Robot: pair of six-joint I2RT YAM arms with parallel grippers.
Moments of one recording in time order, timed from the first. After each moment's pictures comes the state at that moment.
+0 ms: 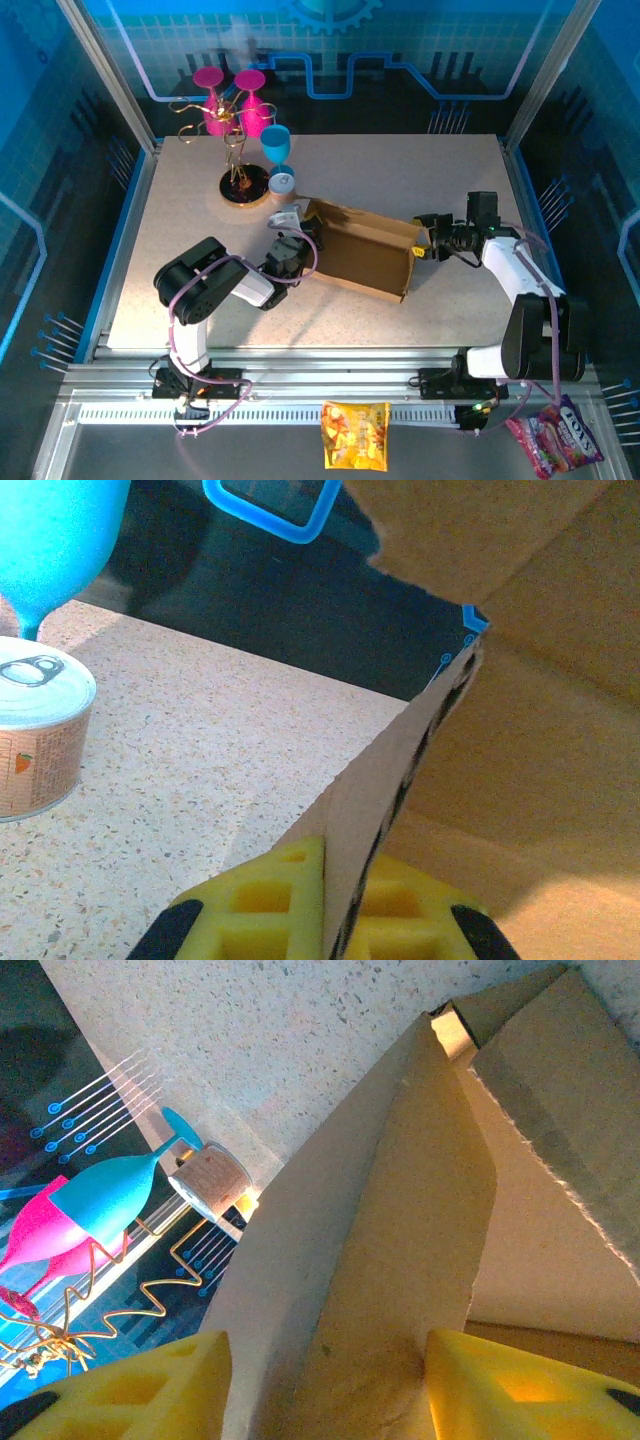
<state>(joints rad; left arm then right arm) -0.68 1.90 0.62 1.24 -0.42 -0.49 -0.07 1.36 0.84 -0.45 -0.73 1.41</state>
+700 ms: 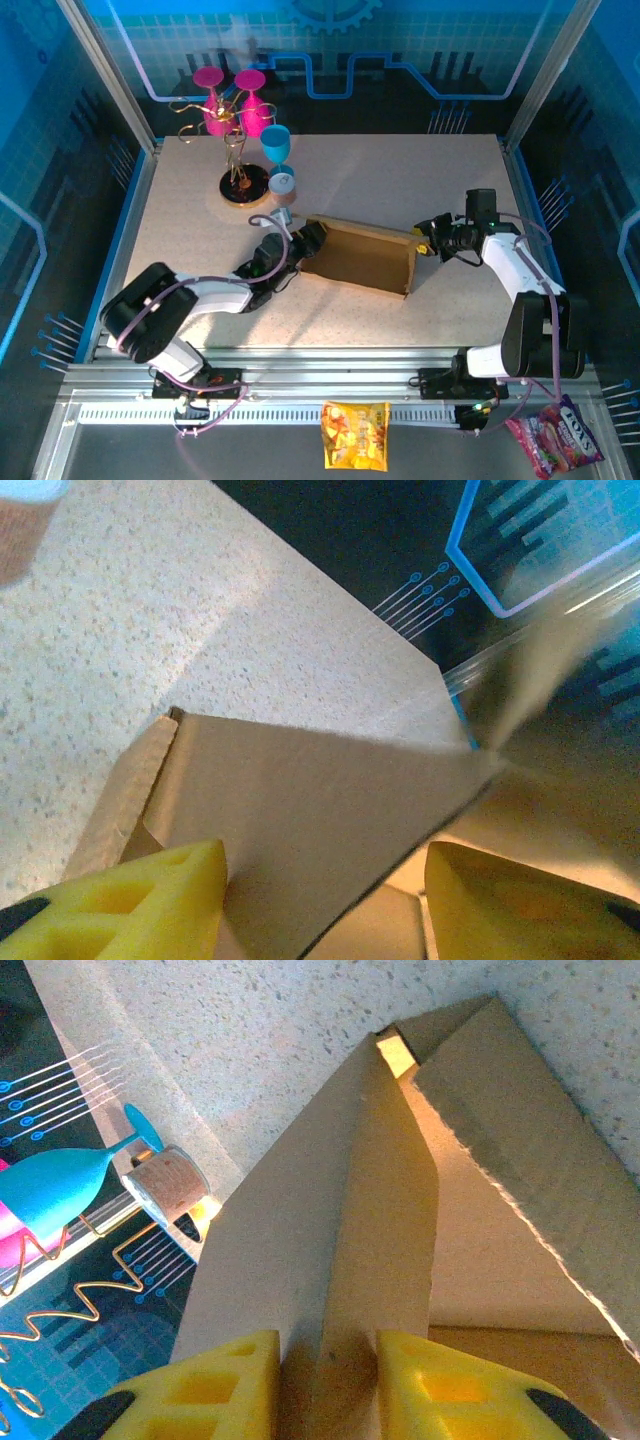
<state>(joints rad) -0.66 1.54 0.55 0.74 -0.20 -0.94 -0.06 1.37 0.88 -0.54 -0.65 1.20</state>
